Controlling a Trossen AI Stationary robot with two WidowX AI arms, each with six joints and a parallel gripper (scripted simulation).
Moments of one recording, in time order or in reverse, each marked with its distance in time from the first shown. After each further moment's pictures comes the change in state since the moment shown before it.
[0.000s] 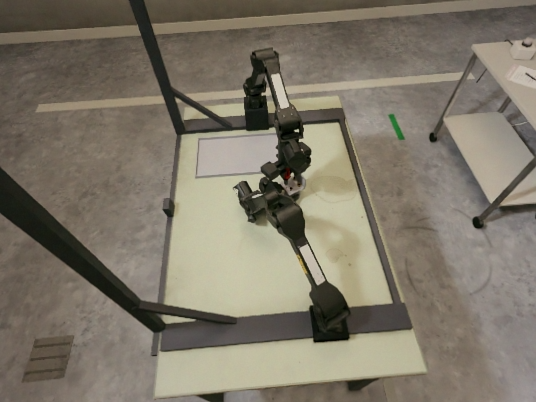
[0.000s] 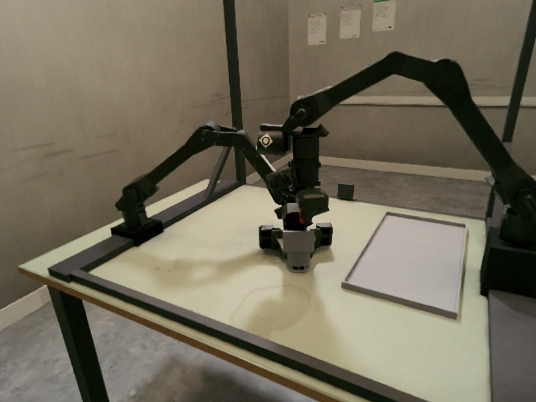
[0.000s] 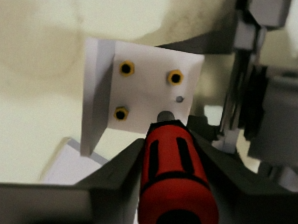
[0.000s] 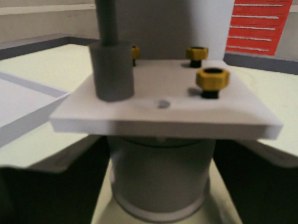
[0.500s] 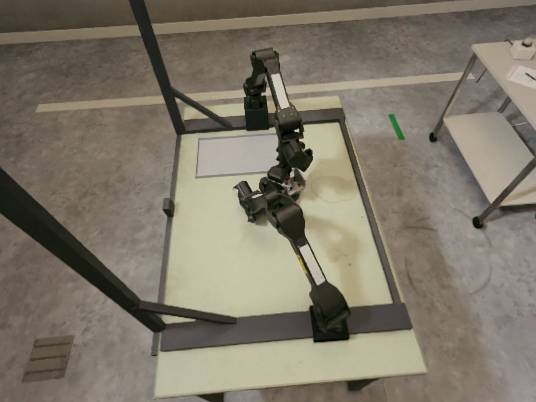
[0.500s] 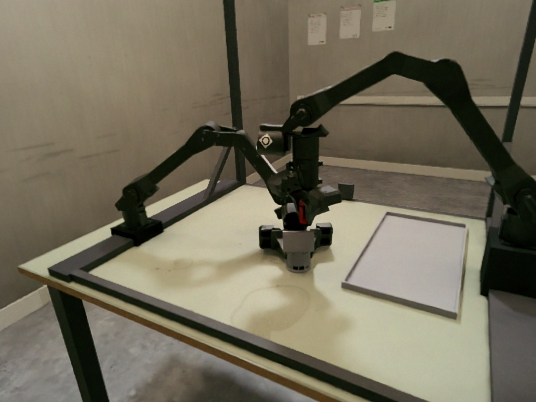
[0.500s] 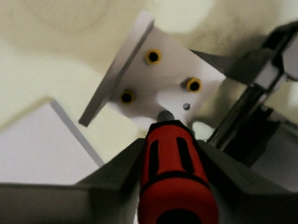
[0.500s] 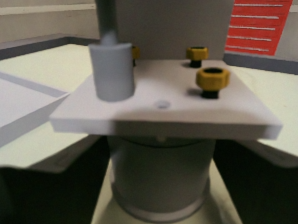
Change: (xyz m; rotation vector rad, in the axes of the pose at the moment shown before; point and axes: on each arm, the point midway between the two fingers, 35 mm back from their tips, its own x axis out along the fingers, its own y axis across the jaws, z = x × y) left arm 0.000 0.001 0.000 -0.416 0.000 0.000; right arm 0.000 0.000 0.000 0.000 0.000 0.000
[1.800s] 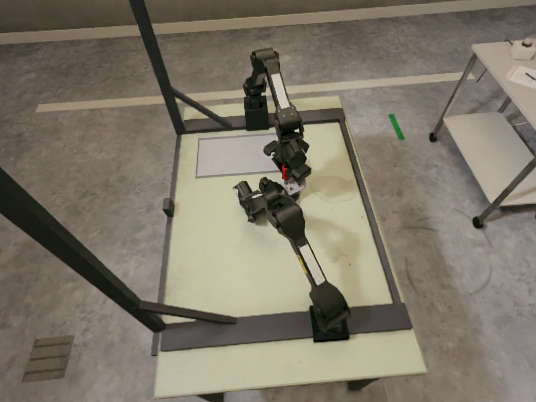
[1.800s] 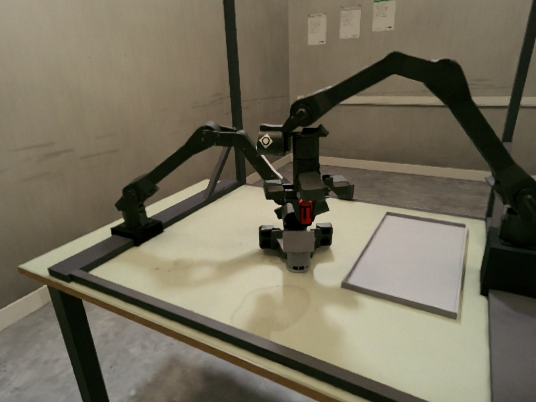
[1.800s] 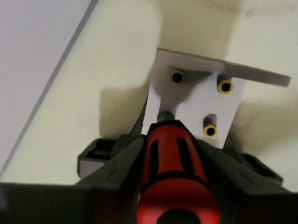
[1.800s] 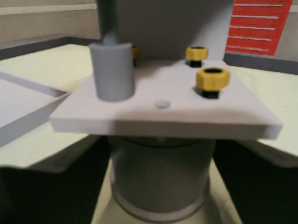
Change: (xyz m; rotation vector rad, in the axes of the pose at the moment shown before) left arm 0.000 0.001 0.000 -1.161 -0.001 0.004; right arm 0.000 0.000 0.000 0.000 0.000 0.000
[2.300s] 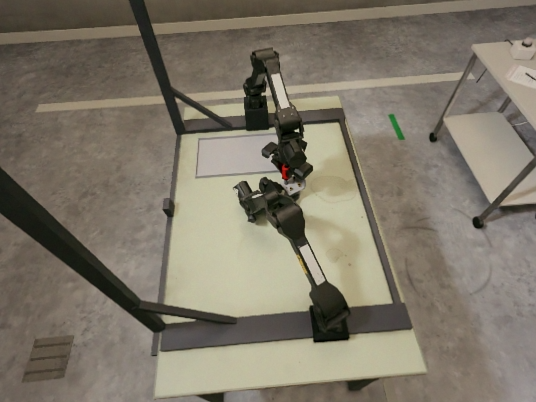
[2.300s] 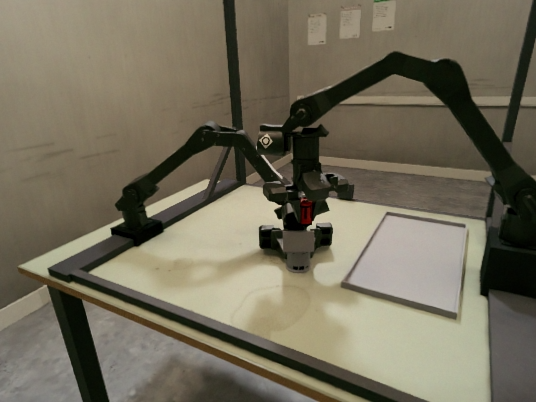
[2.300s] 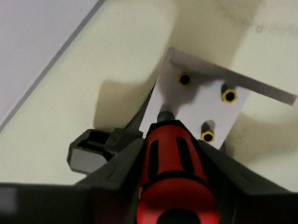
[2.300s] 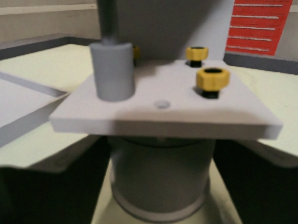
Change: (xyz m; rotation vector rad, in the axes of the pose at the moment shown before) left arm 0.000 0.000 0.000 -0.149 0.000 0.000; right arm 0.000 0.000 0.000 0.000 0.000 0.000
